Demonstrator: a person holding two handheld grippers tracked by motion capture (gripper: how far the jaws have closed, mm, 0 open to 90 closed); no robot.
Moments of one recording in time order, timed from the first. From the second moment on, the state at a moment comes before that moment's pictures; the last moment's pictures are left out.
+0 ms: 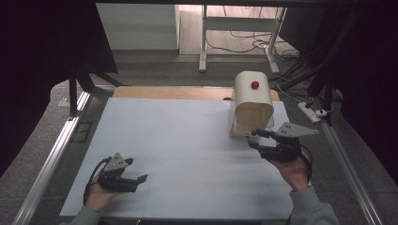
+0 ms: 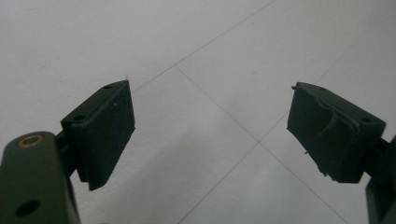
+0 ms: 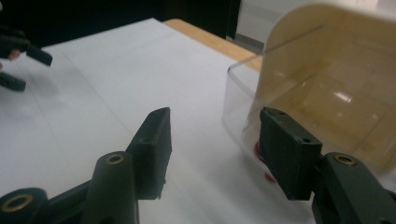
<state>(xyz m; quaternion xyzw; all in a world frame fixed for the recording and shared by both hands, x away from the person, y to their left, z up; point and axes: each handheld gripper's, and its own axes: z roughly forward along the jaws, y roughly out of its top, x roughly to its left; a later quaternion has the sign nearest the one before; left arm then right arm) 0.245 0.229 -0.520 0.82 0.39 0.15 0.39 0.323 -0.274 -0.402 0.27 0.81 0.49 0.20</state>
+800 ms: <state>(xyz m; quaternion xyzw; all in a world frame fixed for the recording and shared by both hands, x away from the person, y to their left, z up) 0.244 0.228 -0.519 0.82 0.39 0.15 0.39 0.285 -0.309 -0.493 0.31 0.83 0.43 0.17</state>
